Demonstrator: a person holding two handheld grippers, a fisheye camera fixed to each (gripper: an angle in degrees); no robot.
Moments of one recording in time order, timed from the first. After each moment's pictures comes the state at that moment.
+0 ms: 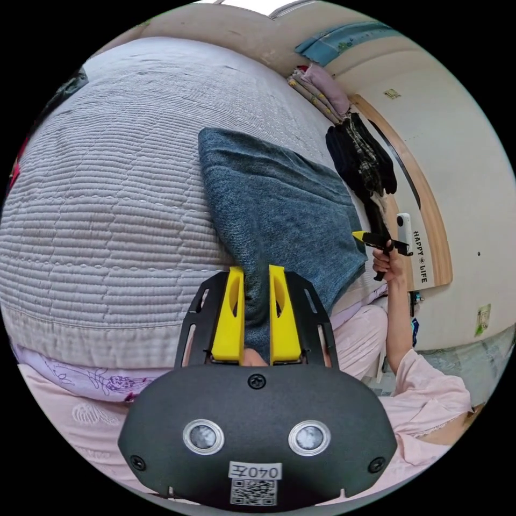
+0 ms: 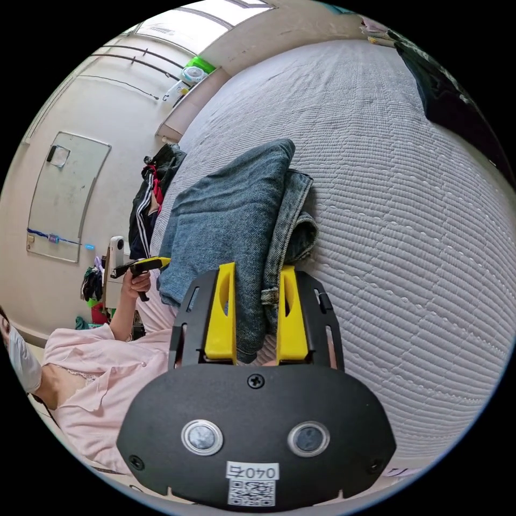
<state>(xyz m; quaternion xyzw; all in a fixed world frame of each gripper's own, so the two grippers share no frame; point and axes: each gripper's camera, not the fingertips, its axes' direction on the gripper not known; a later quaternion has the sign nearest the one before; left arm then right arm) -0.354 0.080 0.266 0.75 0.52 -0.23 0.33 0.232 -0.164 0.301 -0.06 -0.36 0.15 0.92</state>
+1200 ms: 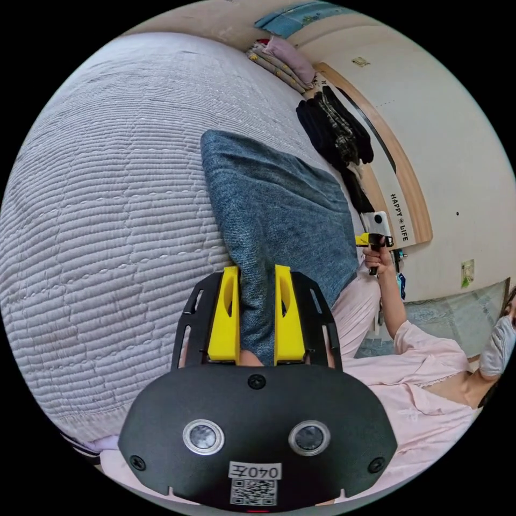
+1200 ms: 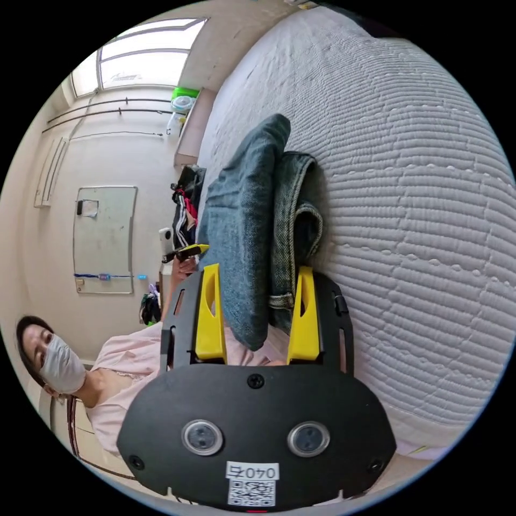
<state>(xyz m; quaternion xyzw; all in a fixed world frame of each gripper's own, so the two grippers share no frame) -0.474 0.124 0.258 0.77 0.47 -0.13 0.41 0.260 -0.044 0.335 -0.08 -0.48 0.25 0.83</state>
